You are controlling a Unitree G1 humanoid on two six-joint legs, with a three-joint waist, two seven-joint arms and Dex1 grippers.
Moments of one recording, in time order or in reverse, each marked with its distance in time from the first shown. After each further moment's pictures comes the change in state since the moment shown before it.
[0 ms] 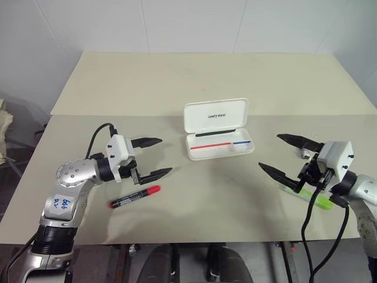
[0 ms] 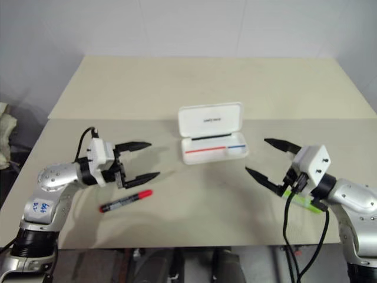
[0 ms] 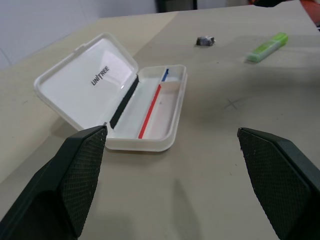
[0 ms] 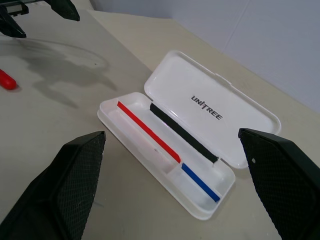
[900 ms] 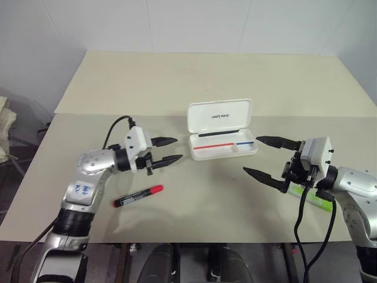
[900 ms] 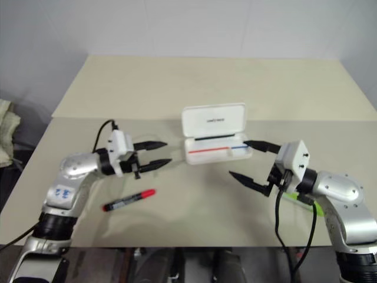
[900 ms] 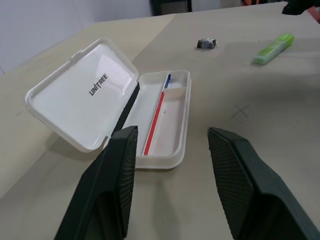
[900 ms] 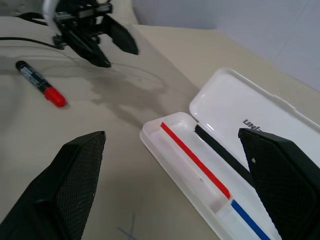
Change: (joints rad) left arm -0.197 -0.094 -0.131 0.183 0.088 -0.048 -0.022; right arm -0.064 -0.022 0.080 -0.013 0.048 0.068 0.079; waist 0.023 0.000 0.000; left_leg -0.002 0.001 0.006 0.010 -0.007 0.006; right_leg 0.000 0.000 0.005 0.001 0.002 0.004
